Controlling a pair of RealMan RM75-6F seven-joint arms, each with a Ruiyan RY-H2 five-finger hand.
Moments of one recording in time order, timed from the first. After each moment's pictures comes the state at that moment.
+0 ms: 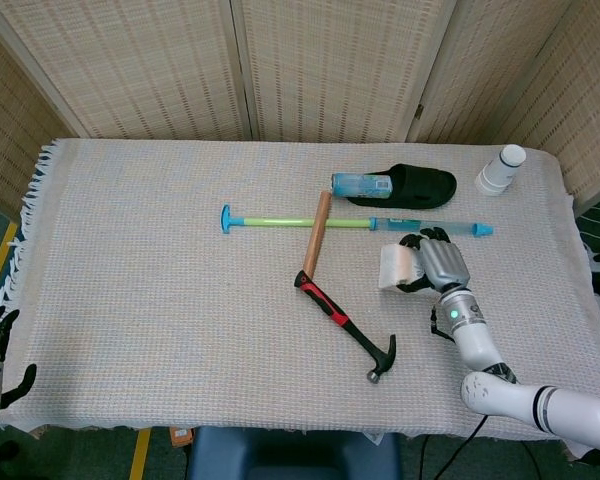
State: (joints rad) left arm -0.02 -1.08 -0.06 -1.83 1.33 1.53 0.29; right arm 0.76 -1.37 0.16 -1.51 -0.74 0.99 -0.11
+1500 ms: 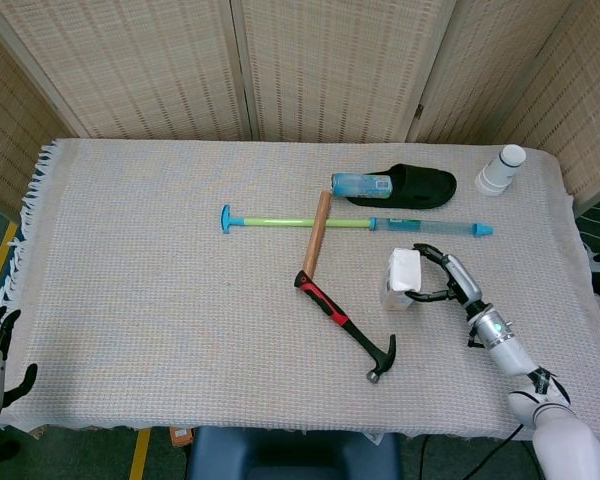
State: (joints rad) left arm -0.03 -1.09 -0.07 -1.82 1.31 1.51 0.31; right arm 0.58 -1.81 -0.05 -0.34 -1.64 1.10 1.71
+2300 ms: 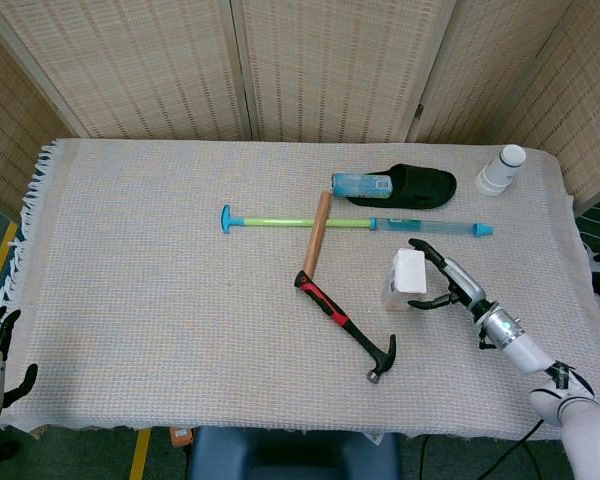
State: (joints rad) left arm -0.03 -1.09 -0.06 -1.82 1.32 1.52 0.31; right arm 0.61 -1.64 -0.12 -0.53 -1.69 1.15 1.69
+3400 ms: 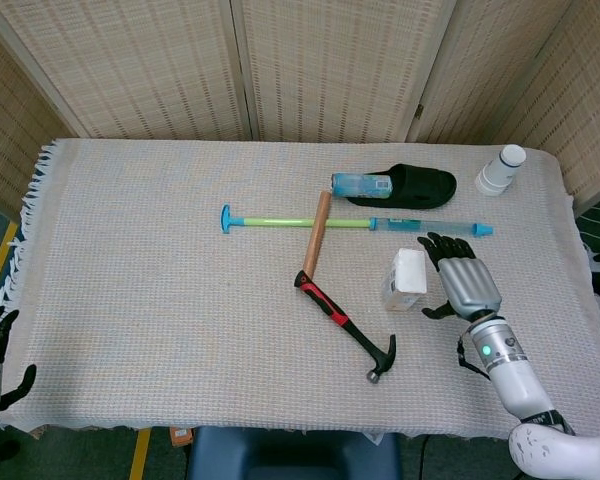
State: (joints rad) left arm -0.02 -1.07 -0.06 -1.84 1.35 1.55 0.29; right arm 0.69 -1.03 0.14 -2.03 -0.71 1.09 -0.47
